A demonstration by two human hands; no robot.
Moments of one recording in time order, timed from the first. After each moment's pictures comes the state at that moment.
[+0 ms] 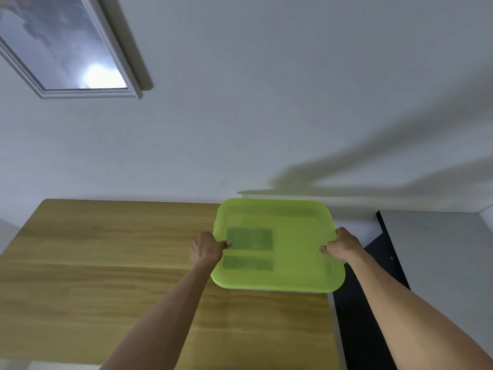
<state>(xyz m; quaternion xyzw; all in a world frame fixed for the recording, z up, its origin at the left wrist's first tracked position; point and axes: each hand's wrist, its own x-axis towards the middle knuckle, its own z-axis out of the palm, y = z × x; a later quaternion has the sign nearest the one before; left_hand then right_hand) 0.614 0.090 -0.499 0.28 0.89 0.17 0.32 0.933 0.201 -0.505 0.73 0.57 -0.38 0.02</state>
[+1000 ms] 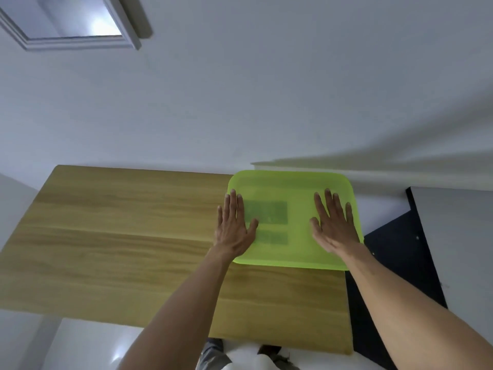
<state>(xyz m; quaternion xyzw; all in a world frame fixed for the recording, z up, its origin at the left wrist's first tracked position) 0.630 0.082 -0.551 0.58 0.79 0.06 0.20 0.881 0.175 -0.539 0.55 0.80 -0.19 0.11</state>
